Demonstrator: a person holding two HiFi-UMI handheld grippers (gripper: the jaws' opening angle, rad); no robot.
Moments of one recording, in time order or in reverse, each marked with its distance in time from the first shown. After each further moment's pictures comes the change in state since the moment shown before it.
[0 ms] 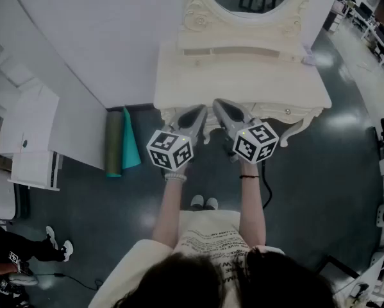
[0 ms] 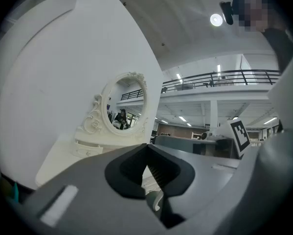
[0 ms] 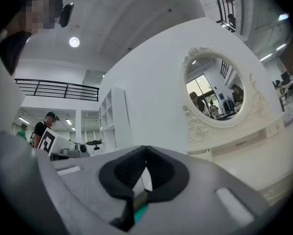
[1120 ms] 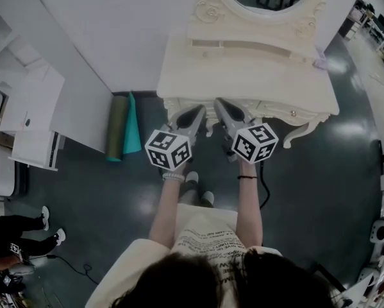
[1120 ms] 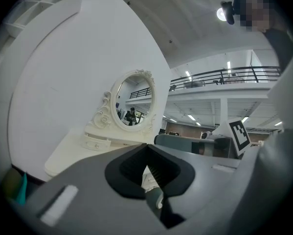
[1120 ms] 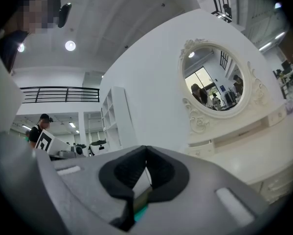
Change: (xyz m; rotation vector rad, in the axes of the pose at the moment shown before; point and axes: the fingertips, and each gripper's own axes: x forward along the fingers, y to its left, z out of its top) left arm -0.008 0.002 -0.025 -0.032 0.022 0.107; right arm -0.004 -0.010 -0.022 0.059 0.036 0.040
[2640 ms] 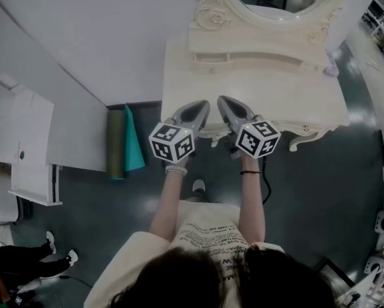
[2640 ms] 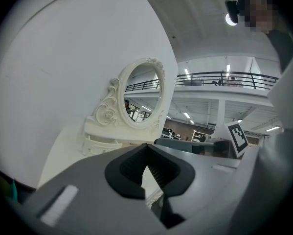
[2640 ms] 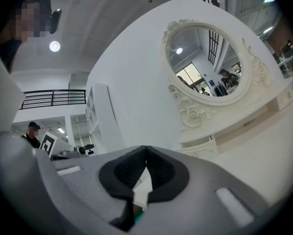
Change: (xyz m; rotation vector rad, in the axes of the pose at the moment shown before) left arm 0.108 0.141 0.009 -0.038 0.074 -0.097; right arm 0.141 -0.099 -0.014 0.099 0.014 -0.086
